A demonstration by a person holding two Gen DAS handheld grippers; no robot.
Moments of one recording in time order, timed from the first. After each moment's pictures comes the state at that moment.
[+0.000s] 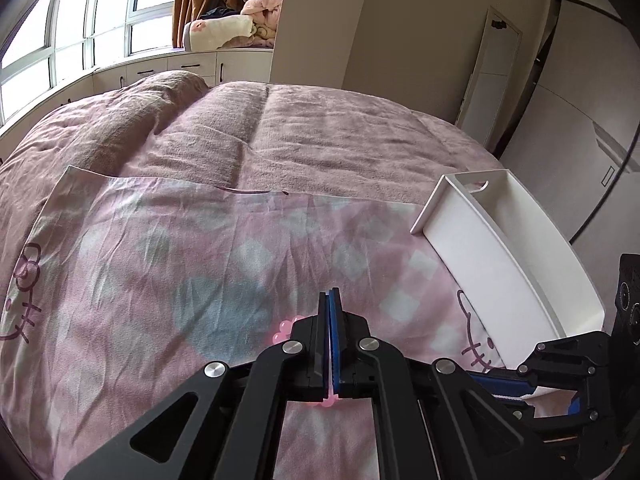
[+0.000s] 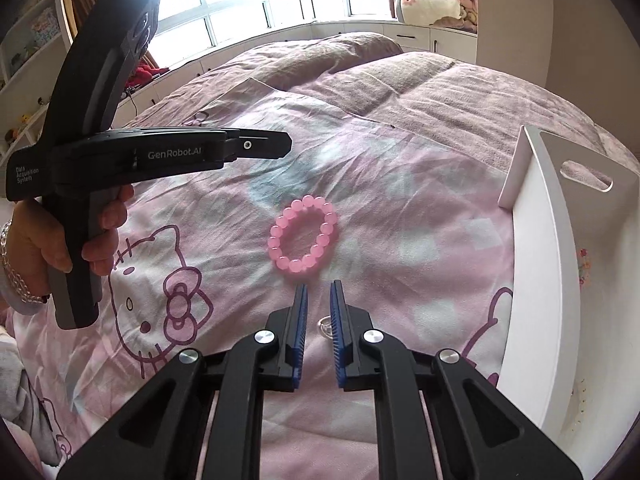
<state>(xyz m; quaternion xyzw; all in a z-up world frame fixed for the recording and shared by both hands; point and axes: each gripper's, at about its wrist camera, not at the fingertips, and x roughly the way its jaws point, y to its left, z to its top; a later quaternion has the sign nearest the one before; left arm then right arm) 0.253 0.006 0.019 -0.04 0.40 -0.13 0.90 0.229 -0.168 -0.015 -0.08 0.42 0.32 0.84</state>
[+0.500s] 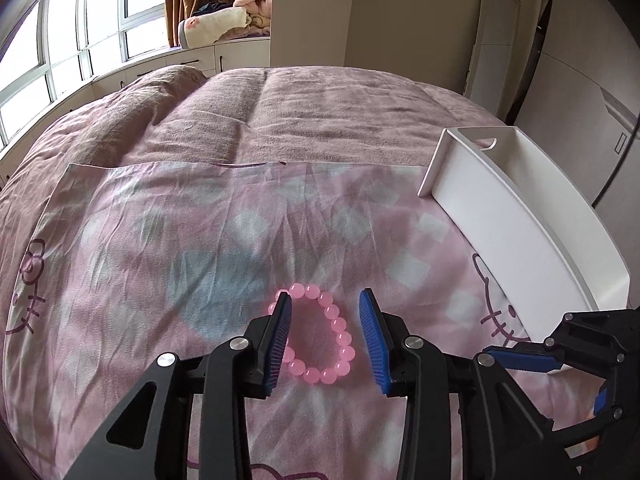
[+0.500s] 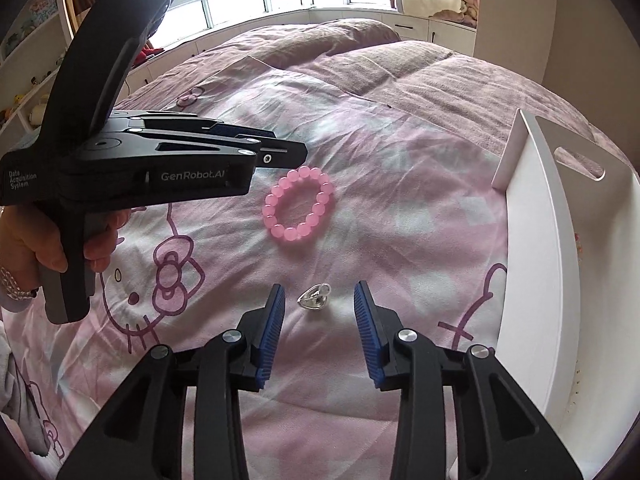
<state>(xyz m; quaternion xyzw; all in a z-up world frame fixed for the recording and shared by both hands) 0.245 -0.011 -0.010 0.01 0.43 -0.11 0.89 0.219 -0.164 -0.032 -0.11 0.44 0.30 0.84</state>
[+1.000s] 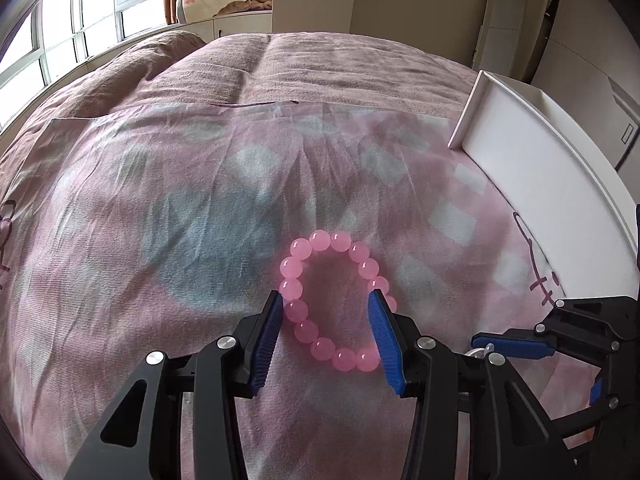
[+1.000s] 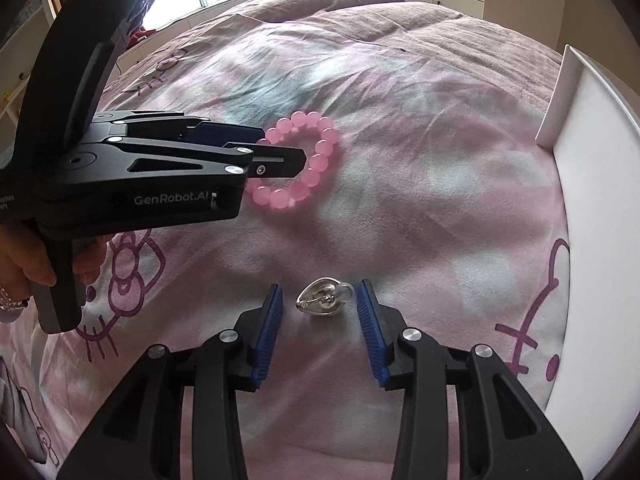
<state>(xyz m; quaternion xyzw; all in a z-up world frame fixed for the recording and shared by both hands) 0.256 0.003 -0.069 0.01 0.46 -0.12 0.88 0.245 -0.144 -0.092 -0.11 0.48 0.30 0.81</state>
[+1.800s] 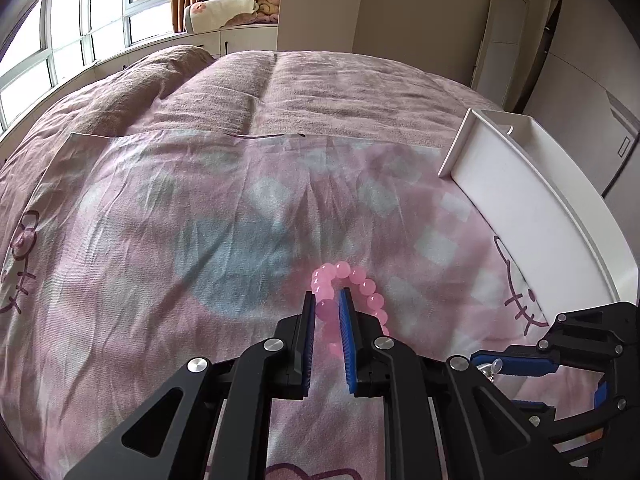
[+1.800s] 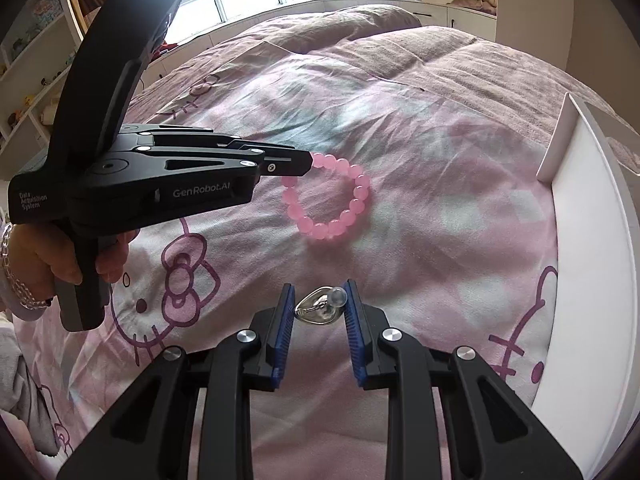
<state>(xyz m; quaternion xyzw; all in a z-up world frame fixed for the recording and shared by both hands) 0.245 0.009 -0.027 0.00 0.44 -0.11 0.89 0.227 -0.146 -0.046 -0.09 0.46 0.33 0.82</state>
